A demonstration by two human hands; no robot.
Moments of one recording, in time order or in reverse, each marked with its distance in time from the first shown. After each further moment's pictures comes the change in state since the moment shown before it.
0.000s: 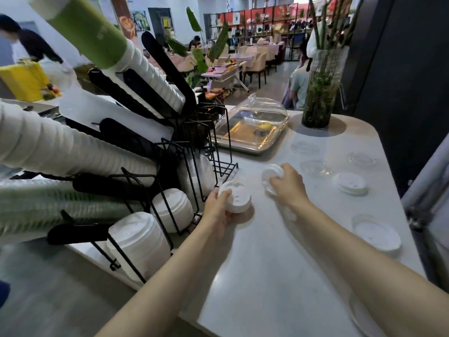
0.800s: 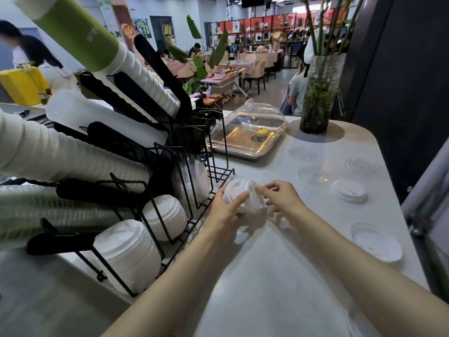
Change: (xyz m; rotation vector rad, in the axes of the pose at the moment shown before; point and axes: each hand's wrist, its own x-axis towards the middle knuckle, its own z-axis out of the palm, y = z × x) left_hand -0.004 0.000 0.021 -0.099 -0.236 0.107; right_hand -0.003 0.009 0.004 0.325 -0.243 0.115
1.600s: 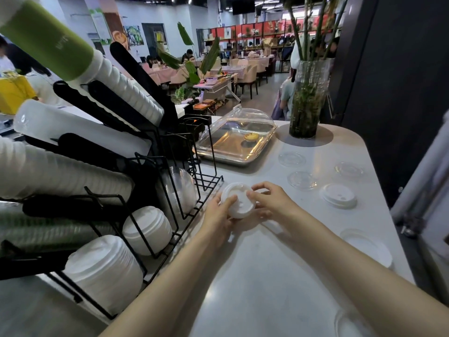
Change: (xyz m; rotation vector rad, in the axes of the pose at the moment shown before) left_hand 0.032 -0.018 0.010 0.037 0.005 -0.020; right_hand 0.012 0.003 -0.014 0.237 -0.192 0.013
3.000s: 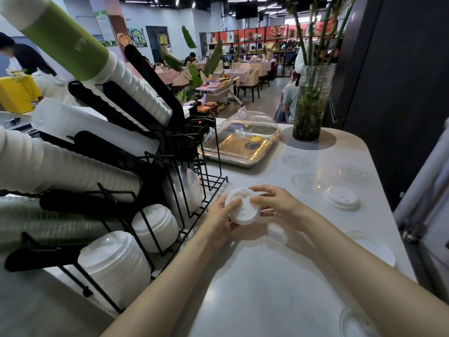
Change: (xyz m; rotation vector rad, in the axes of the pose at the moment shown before) left_hand -0.010 0.007 -0.015 -0.035 -0.108 -0.082; right_hand -0.016 -0.013 -0.003 0.038 -0.193 0.001
